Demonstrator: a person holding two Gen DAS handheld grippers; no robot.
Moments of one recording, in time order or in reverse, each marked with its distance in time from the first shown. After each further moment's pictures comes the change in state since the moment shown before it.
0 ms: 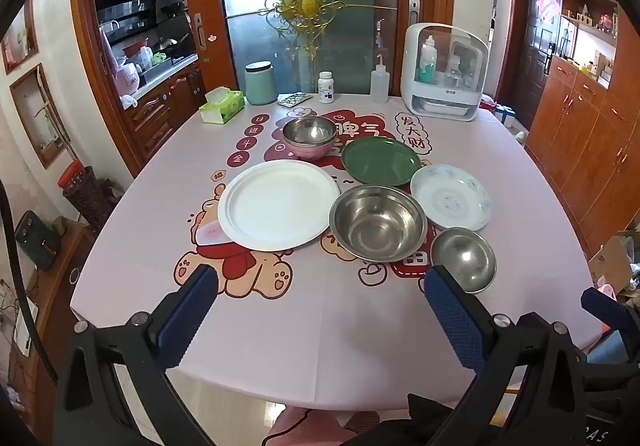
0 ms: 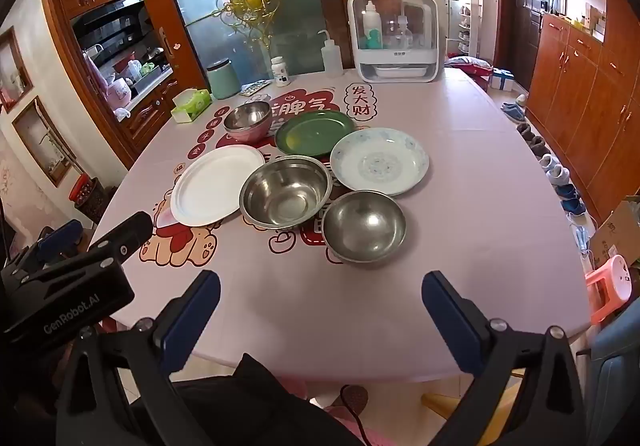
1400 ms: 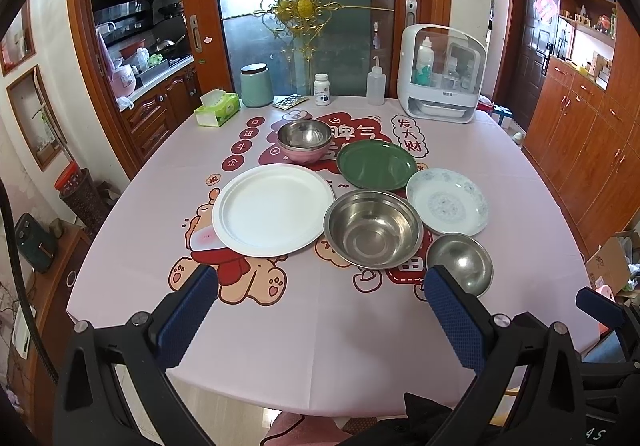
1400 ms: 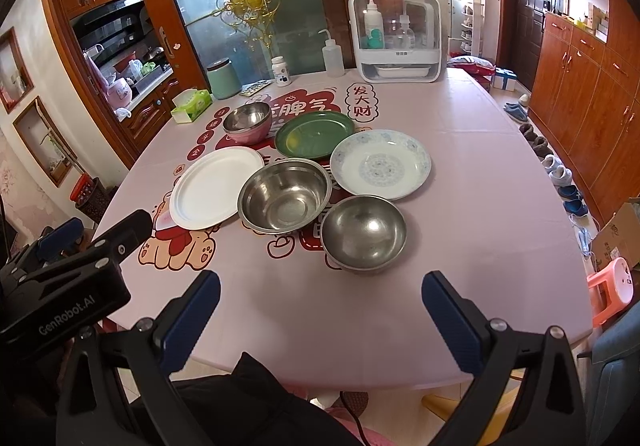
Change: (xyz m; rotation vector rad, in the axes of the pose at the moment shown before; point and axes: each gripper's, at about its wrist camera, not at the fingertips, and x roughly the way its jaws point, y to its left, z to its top) left arm 0.004 -0.002 0.005 -0.007 -0.006 -0.022; right arm 0.005 -0.005 0.006 0.000 0.003 -0.002
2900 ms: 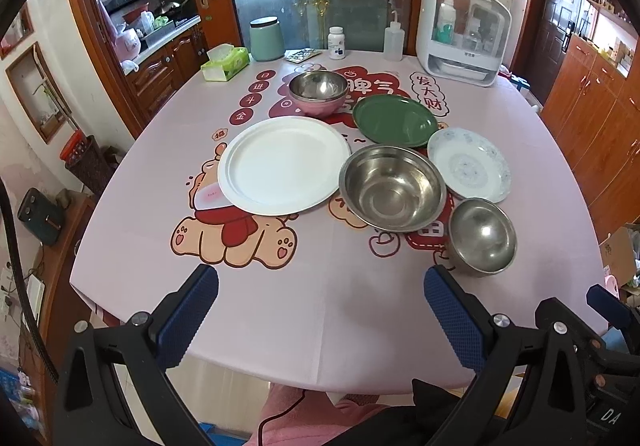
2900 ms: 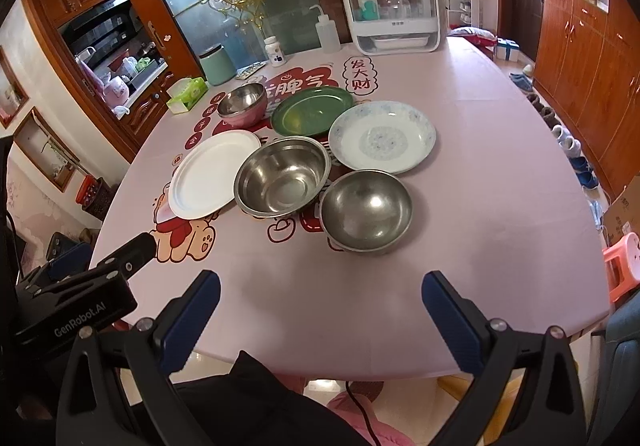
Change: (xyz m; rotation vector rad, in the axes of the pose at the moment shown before) left arm 0.032 0.008 -0.005 -0.018 0.167 0.043; right arm 0.024 -0.012 0.000 0.076 0.085 0.043
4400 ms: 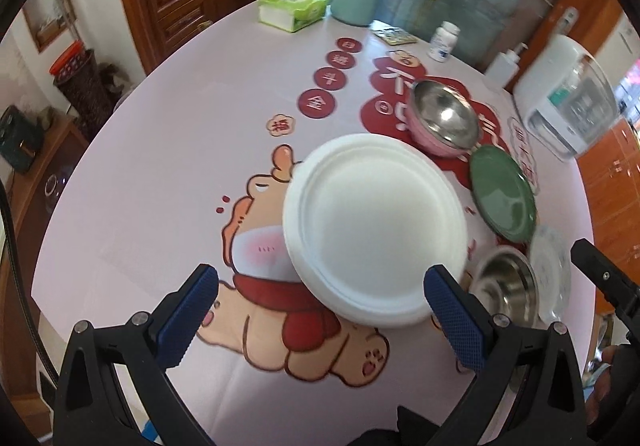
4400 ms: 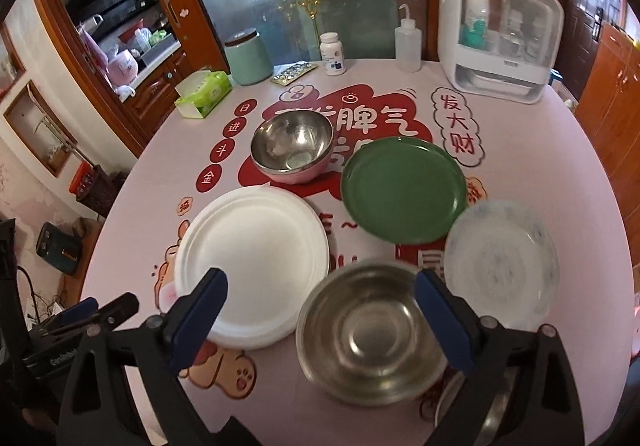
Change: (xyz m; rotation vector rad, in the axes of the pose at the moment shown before) left arm 0.177 0.175 0.112 -0.306 0.174 -0.069; right arm 0.168 0.122 0.169 -0.147 0.059 0.018
